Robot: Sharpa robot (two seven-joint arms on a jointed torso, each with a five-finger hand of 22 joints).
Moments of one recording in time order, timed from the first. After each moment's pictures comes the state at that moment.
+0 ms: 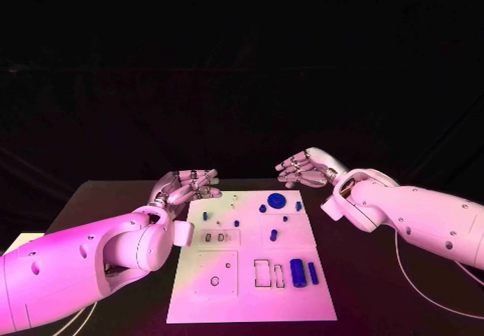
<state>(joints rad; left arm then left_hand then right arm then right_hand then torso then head) 1.15 -0.85 -0.02 1.62 0.00 -0.52 0.45 1.36 -0.03 0.19 0.16 0.17 0.98 0.20 0.11 0.07 1.10 0.14 0.11 0.07 1.20 0.09 0.25 0.21 0.16 1.07 0.20 0.23 0.12 1.25 -0.77 -0.02 1.33 -0.85 -0.35 0.26 1.24 0.06 0.28 -0.29 0.15 0.98 0.20 0.08 0.07 1.13 0.13 0.08 0.06 1.28 0.07 0.16 0.09 0.17 1.06 0.18 0.30 0.12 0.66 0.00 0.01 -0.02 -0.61</state>
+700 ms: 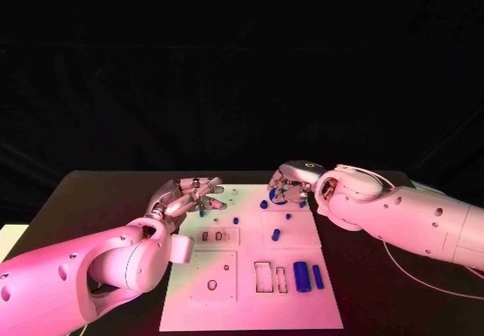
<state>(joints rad) 1.16 -0.89 -0.01 1.76 0.00 -0.52 0.44 1.36 -0.04 0.19 0.16 0.17 1.01 0.20 0.09 0.07 1.15 0.13 0.09 0.07 1.27 0.06 0.36 0.33 0.16 1.15 0.17 0.26 0.14 1.29 -0.72 -0.02 1.36 -1.57 -0.22 -0.04 1.23 0.01 0.26 -0.27 0.15 1.06 0.14 0.07 0.07 1.24 0.07 0.07 0.07 1.47 -0.01 0.63 0.41 0.17 1.27 0.07 0.69 0.33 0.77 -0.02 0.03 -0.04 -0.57</state>
